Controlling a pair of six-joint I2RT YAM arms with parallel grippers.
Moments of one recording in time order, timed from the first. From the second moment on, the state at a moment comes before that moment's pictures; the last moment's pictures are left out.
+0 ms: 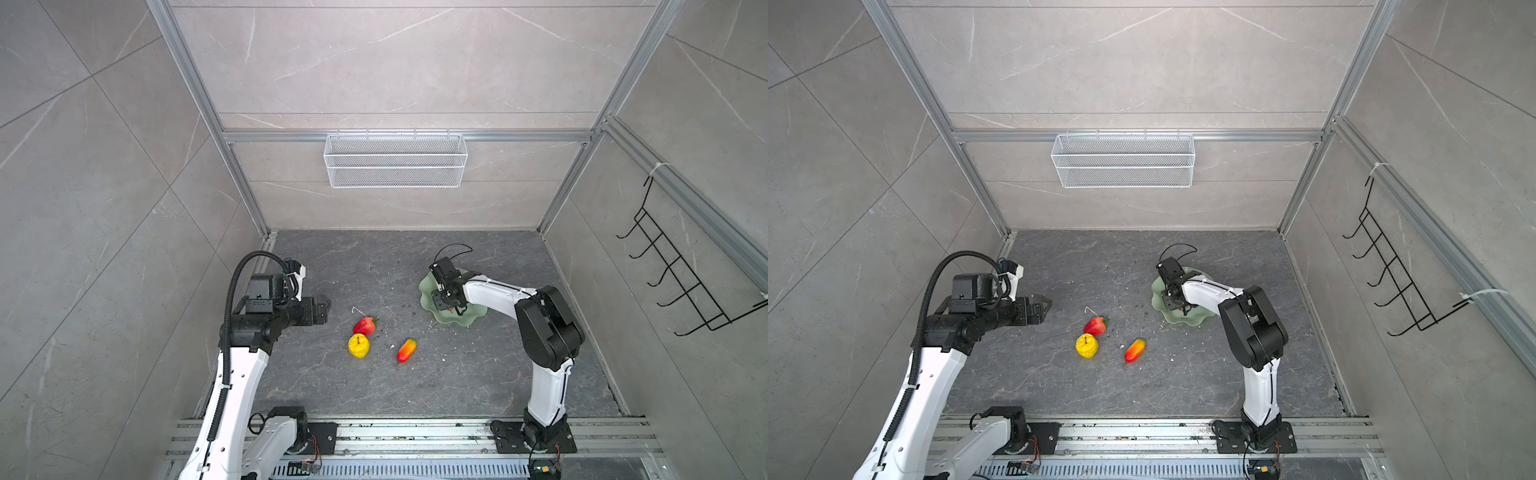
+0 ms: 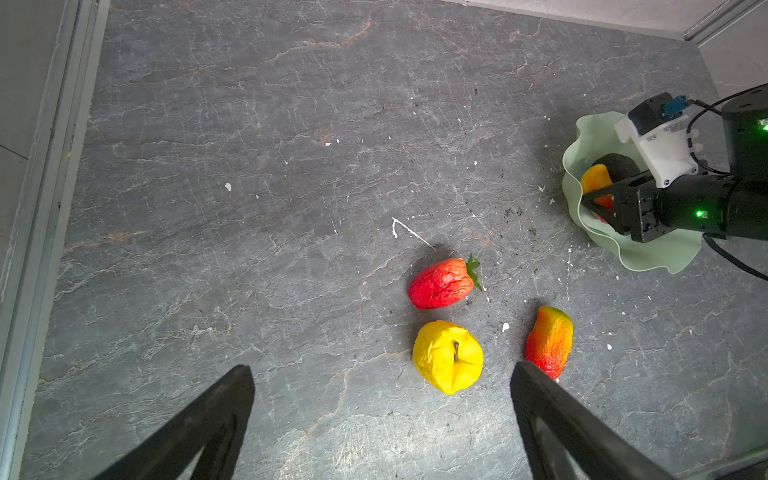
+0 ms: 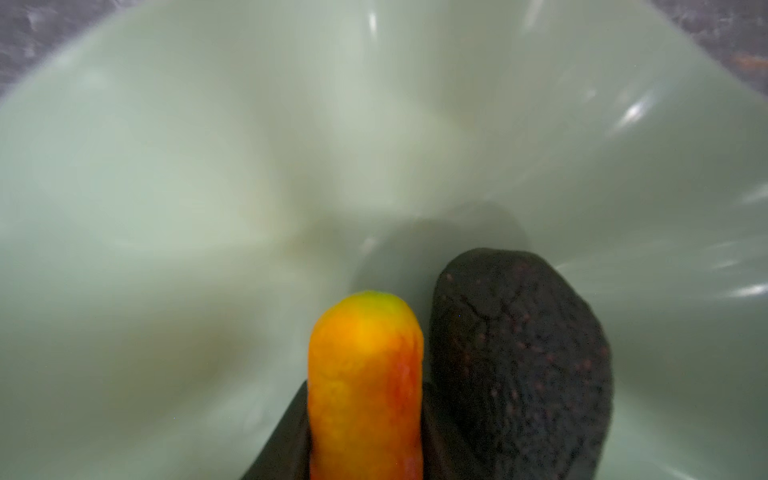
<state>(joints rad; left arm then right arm) -0.05 0.94 1.05 -0.94 0.23 -0.05 0.51 1.96 1.31 -0.52 0.24 0.14</state>
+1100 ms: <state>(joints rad) -0.05 0.91 1.05 -0.94 0.23 -0.05 0.86 1.75 1.46 -0.59 -0.13 0.00</state>
